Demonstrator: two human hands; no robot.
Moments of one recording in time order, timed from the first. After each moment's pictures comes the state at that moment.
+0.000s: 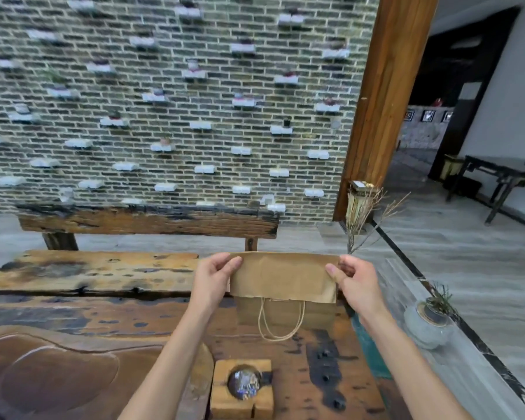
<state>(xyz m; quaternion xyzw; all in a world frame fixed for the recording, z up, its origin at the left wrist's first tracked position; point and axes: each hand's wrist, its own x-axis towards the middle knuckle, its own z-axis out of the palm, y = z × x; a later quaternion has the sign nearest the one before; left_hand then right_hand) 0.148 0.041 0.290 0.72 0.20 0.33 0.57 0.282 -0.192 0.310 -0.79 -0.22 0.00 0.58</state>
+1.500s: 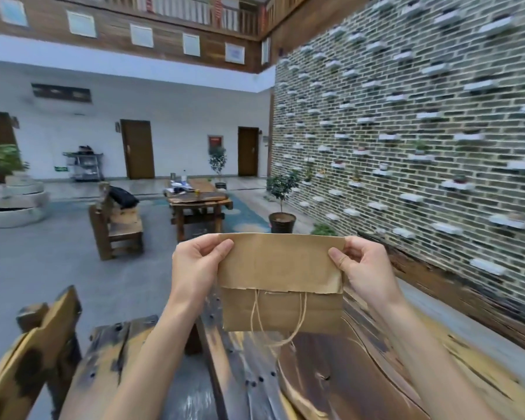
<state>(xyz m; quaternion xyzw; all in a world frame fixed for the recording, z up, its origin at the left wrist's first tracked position) -0.437 0.052 0.425 0.50 0.46 0.70 0.20 -0.181 0.093 0.438 -0.39 -0.65 0.32 0.57</state>
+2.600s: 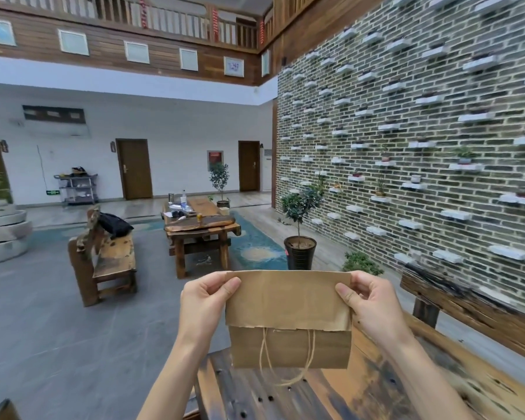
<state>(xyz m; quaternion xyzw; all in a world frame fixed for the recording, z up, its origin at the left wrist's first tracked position) -0.688 0.501 0.399 0.51 0.47 0.68 0.24 -0.425 0.544 0.402 -0.41 -0.63 0.34 0.56</state>
